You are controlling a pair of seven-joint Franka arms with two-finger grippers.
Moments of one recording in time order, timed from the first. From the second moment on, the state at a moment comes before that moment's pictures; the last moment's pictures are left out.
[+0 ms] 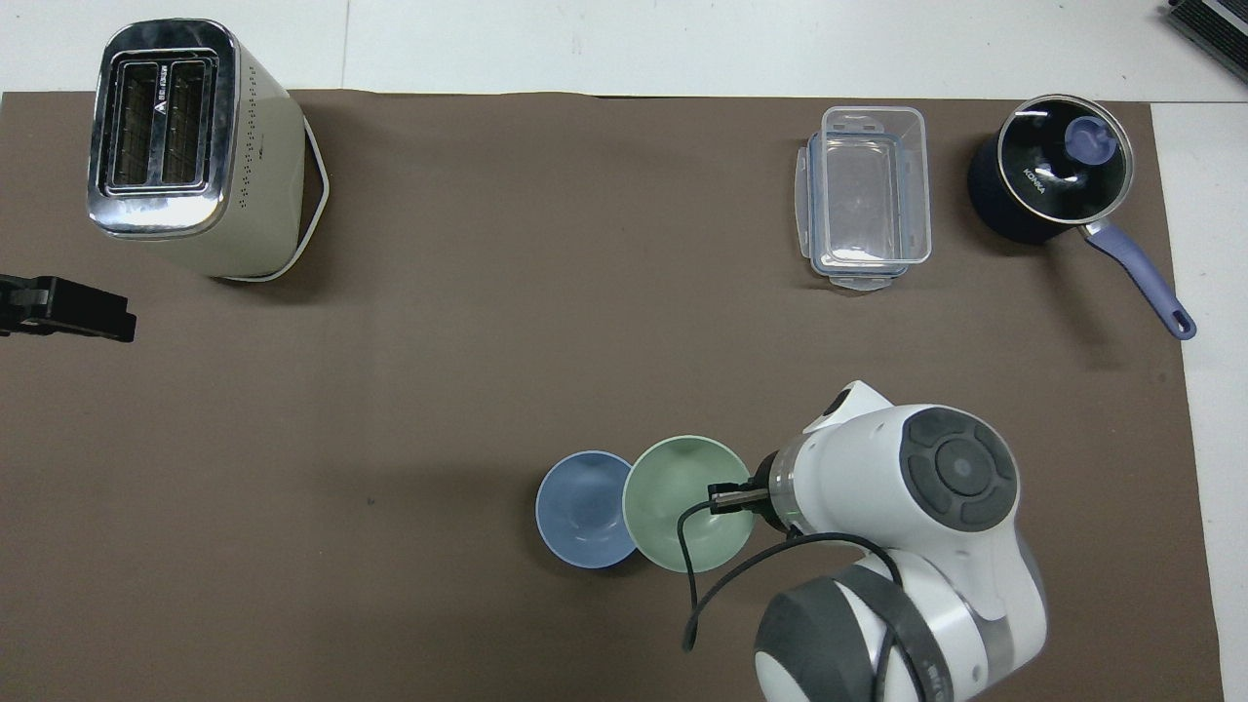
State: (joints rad) left arm -0.03 -0.02 -0.03 -1.53 0.00 1.52 0.05; right arm 0.39 -0.16 0.11 -2.26 0.25 2.09 0.30
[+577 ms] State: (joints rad) left arm -0.03 -0.02 -0.03 -1.53 0.00 1.52 0.05; right arm 0.58 -0.03 0.11 -2.27 0.26 2.28 0.55
